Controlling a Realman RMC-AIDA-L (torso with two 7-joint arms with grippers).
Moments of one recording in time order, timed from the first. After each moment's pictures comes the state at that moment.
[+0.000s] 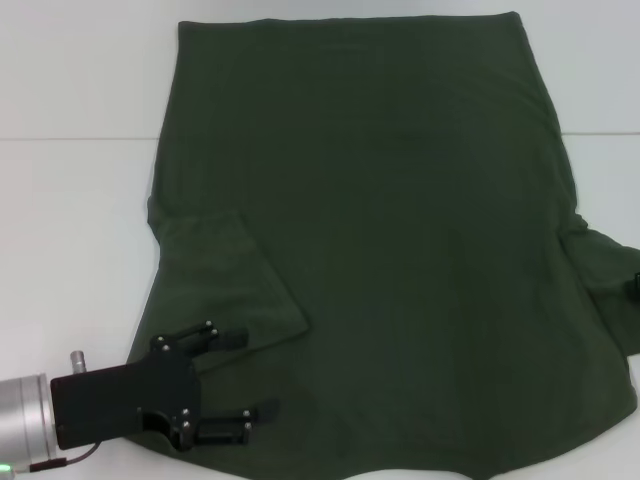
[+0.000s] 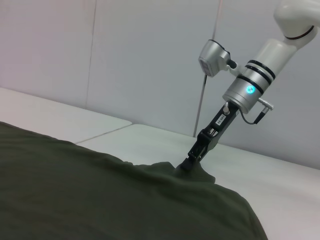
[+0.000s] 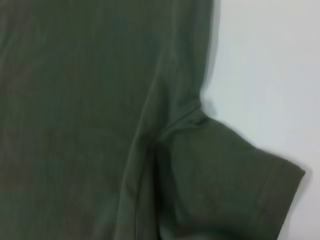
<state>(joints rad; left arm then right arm) -0.34 -2.17 0.63 0.70 2.01 1.68 -1.11 0.68 1.94 -0.64 -0.76 -2.72 -1.28 2.56</state>
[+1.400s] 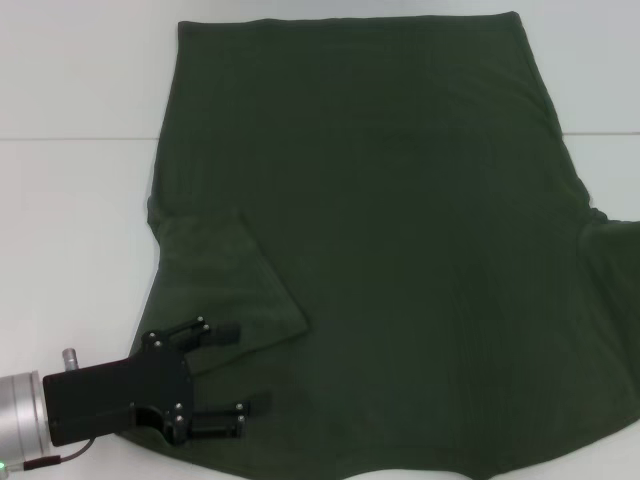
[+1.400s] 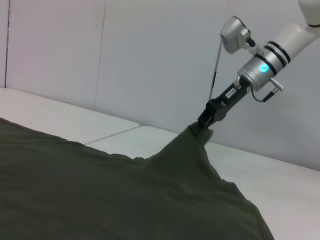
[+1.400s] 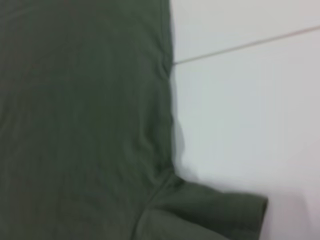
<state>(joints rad) -0.34 -2.16 0.61 0.70 2.02 1.68 -1.12 0.64 1.91 -0.55 -0.94 -2.67 -1.34 2.55</state>
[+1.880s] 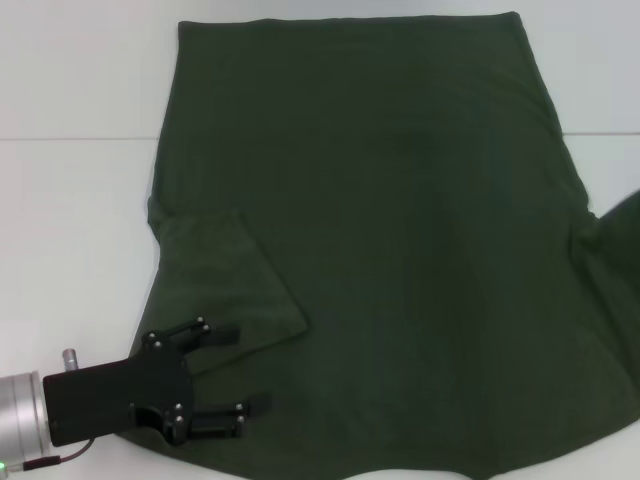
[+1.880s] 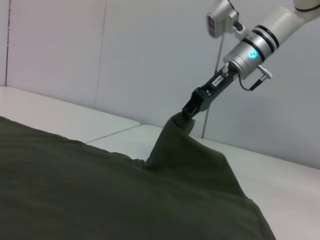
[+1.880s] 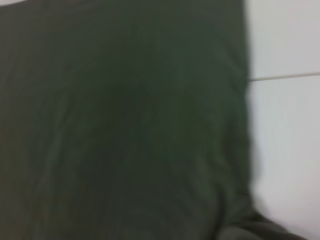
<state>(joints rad) -0.34 -2.16 0.61 0.70 2.02 1.68 -1.12 0.73 1.94 -0.62 -0.95 -2.67 -1.37 2.54</state>
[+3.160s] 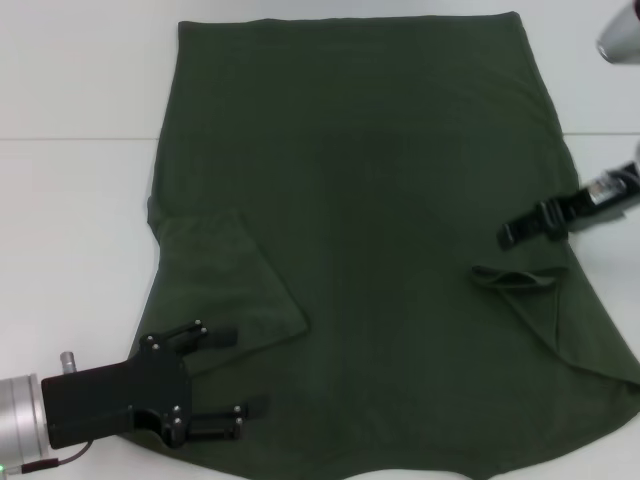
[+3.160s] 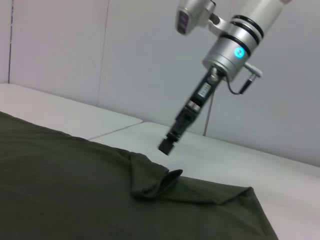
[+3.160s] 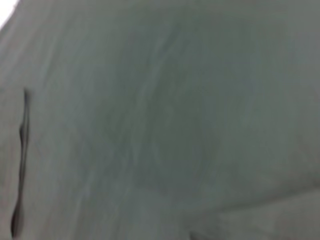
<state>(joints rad) -0.34 -2.16 0.61 0.70 2.02 1.67 -1.12 0.87 2.01 -0.87 -0.86 -2.70 -1.38 2.62</state>
